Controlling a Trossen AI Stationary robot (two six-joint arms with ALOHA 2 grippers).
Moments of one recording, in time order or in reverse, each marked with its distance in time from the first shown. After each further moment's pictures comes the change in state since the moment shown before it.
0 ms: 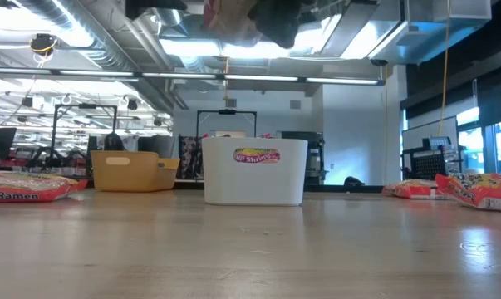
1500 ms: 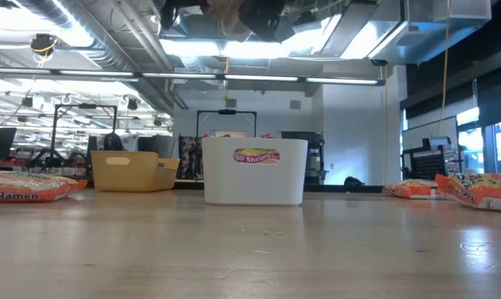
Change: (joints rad) left arm 0.184 0.115 0.000 0.273 0.161 0.069; right arm -0.068 0.009 0.070 0.002 -0.082 0.055
